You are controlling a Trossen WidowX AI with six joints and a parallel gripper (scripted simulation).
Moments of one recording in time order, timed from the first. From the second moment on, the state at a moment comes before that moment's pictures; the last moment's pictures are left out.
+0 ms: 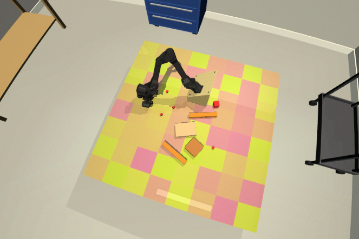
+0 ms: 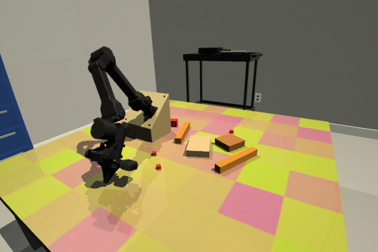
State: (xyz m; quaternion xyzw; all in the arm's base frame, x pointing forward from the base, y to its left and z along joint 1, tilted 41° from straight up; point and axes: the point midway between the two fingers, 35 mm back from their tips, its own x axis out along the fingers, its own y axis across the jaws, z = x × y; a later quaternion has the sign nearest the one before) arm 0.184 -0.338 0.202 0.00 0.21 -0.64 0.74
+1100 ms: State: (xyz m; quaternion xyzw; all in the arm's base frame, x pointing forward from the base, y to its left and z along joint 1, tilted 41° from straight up) arm 0.339 -0.218 0.108 -0.17 0.49 -0.35 0.78
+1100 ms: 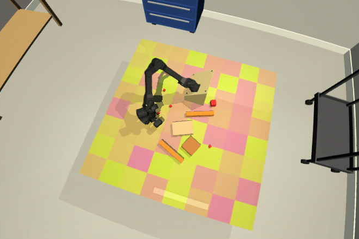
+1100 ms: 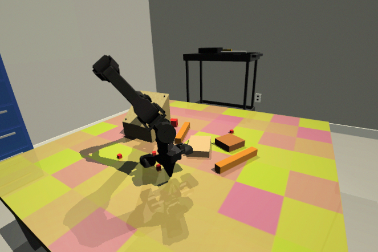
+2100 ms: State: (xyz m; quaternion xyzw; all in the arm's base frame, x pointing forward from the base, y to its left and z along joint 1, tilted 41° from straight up) arm 0.380 -0.067 0.040 -0.42 0.67 -0.06 0.61
